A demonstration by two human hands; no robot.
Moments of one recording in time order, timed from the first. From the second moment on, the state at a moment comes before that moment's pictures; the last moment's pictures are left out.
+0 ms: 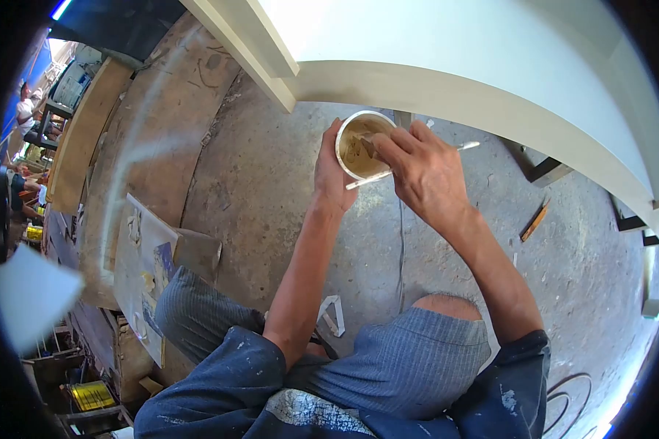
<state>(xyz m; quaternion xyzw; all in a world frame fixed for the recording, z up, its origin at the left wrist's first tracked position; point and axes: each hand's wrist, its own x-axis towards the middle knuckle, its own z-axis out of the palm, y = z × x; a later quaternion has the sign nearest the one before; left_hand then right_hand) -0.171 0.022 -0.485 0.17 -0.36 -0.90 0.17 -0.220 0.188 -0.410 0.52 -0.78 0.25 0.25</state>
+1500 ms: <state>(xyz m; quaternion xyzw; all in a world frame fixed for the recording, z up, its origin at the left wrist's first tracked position) -0.137 -0.042 -0.522 0.13 -0.28 -0.92 0.25 -0.247 0.120 -0.463 0.13 -0.61 0.70 -0.35</state>
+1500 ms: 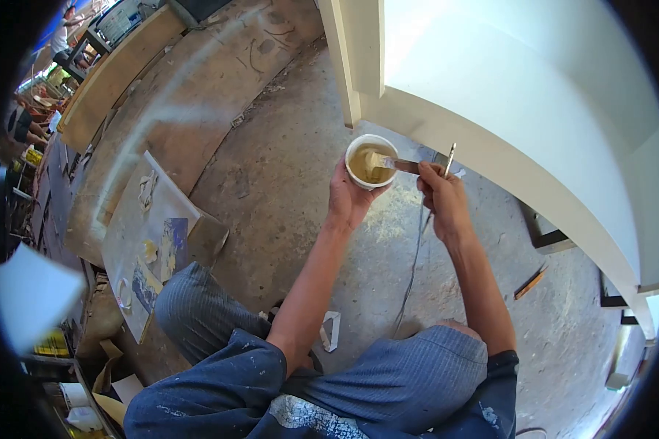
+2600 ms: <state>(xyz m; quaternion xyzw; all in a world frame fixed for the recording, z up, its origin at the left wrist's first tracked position) -0.132 -0.059 -0.538 0.14 -0.36 -0.88 0.26 -0.238 0.102 -0.464 0.31 -0.74 0.57 -0.17</state>
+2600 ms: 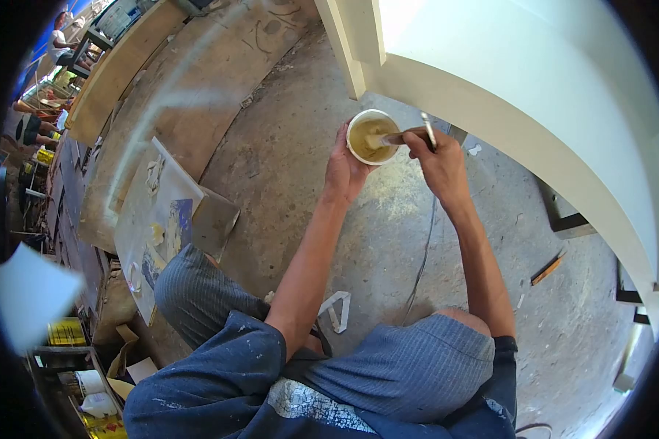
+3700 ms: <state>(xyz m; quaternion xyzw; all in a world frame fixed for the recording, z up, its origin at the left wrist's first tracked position) -0.164 -0.041 -0.479 -0.02 -0.66 -0.74 -0.13 -0.233 0.187 -0.425 0.42 -0.78 0.46 0.04</state>
